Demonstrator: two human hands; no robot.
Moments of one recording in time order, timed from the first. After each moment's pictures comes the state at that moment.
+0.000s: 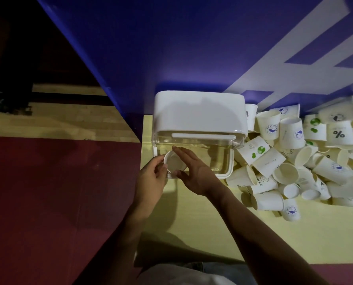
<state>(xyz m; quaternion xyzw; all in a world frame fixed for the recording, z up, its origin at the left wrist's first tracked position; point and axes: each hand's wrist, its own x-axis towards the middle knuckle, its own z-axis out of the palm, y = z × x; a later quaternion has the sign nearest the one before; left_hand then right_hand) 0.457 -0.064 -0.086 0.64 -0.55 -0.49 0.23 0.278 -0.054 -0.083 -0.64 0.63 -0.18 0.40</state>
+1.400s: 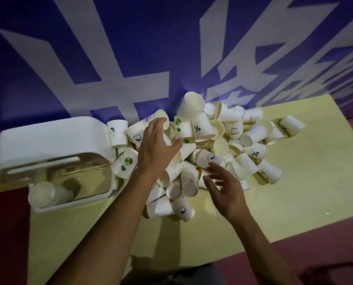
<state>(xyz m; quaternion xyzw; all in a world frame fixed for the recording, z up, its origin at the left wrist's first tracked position) 0.042 -0.043 0.001 0.51 -0.78 -0.29 0.20 -0.088 0.151 -0.017 -0.35 0.80 -0.37 0.31</state>
